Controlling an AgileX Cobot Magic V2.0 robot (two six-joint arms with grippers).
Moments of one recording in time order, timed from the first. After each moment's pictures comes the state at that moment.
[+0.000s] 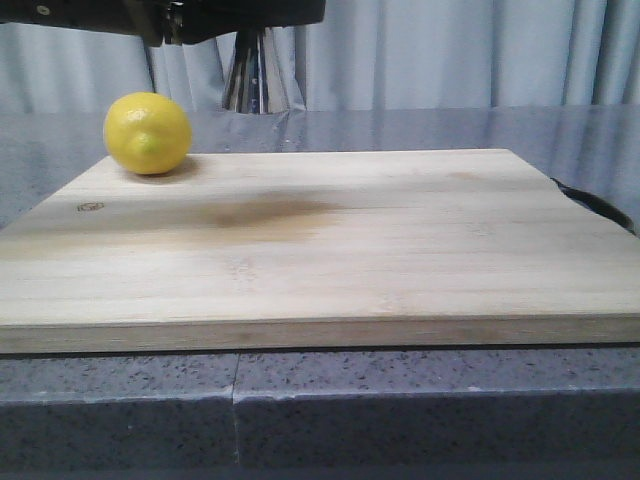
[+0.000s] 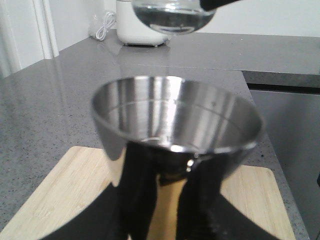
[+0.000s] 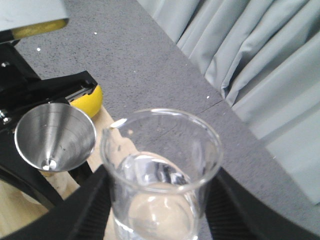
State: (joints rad) left arm -0.34 1.65 -1.01 -1.76 1.16 2.18; right arm 0.73 1.24 -1.26 -0.30 0.52 -0.32
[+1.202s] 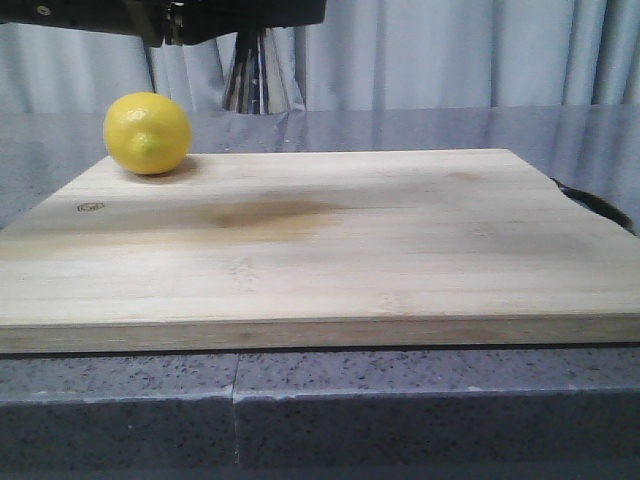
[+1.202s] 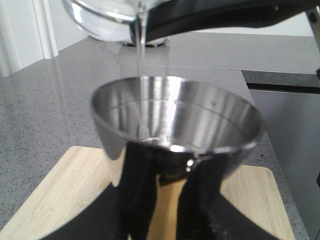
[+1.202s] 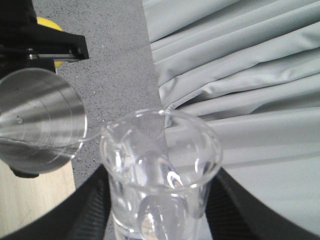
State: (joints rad) left arm -0.34 1.65 -1.01 -1.76 1.16 2.18; right arm 0.85 1.33 -1.26 -0.81 0.52 -0.40
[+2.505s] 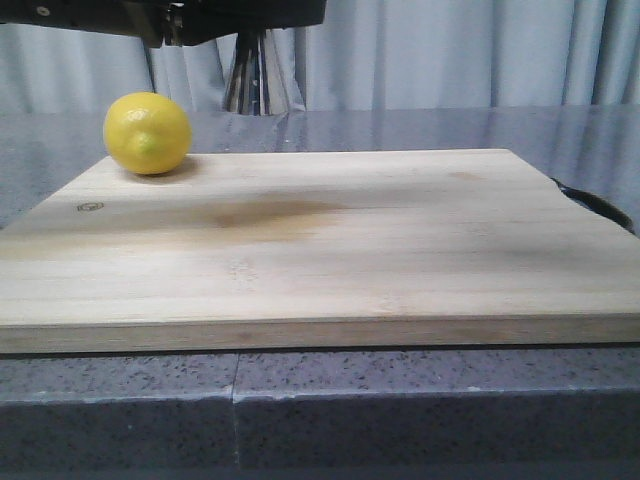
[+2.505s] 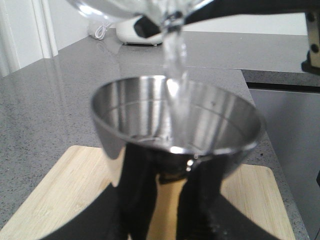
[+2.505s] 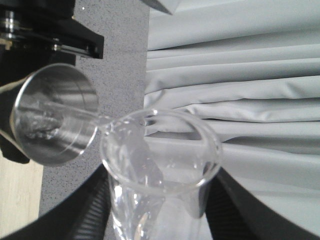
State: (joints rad) left arm -0.34 1.65 -1.01 -1.76 1.16 2.18; right arm 0.89 1.33 -1.26 -0.86 0.51 -0.61
